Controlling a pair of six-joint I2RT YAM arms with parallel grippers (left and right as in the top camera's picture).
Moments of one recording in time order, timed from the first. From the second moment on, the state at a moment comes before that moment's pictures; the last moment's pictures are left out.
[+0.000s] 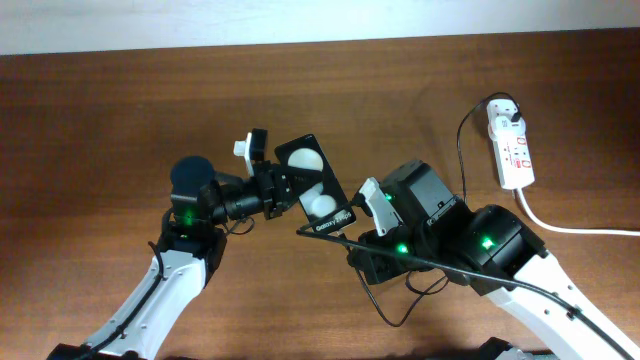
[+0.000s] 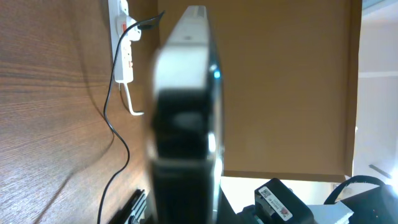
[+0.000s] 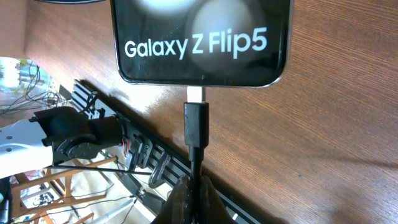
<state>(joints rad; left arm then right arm) -0.22 1.37 0.64 0.58 1.06 -1.33 0.66 1.20 1.23 -1.11 -0.42 0.42</state>
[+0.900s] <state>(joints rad) -0.22 1.37 0.64 0.50 1.06 -1.38 0.66 1.20 1.23 -1.12 -0.44 0.42</state>
